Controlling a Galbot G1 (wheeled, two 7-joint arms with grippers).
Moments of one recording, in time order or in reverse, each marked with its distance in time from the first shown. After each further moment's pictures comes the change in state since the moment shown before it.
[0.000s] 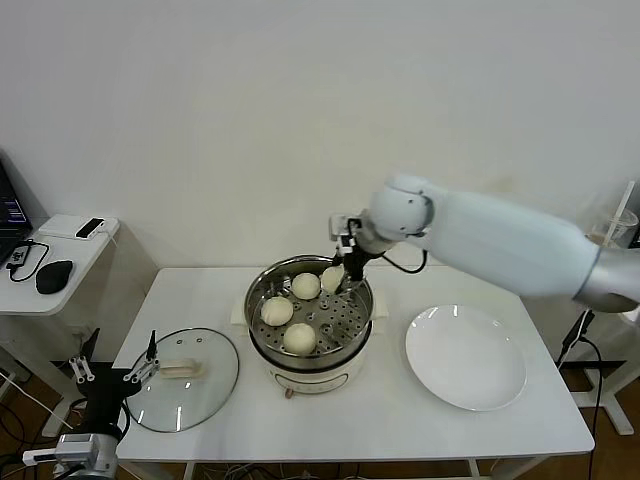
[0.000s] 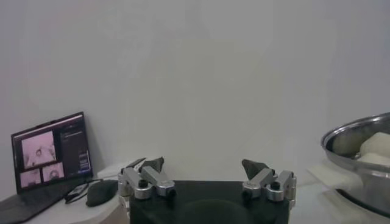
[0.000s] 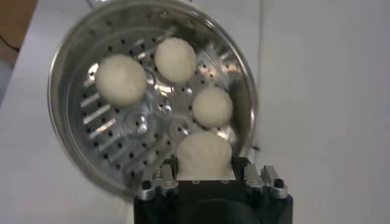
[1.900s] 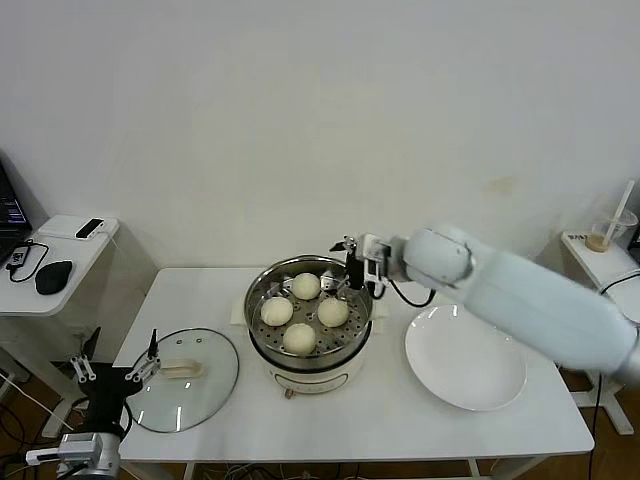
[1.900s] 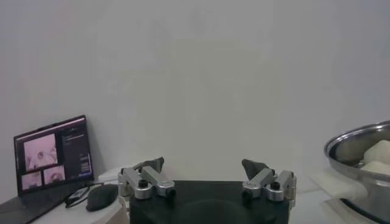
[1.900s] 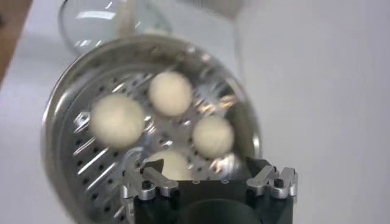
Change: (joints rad) left arm -0.005 -0.013 0.009 0.005 0.015 -0.011 -0.006; right arm -0.522 -0.253 0.527 0.285 -0.014 0.195 0.480
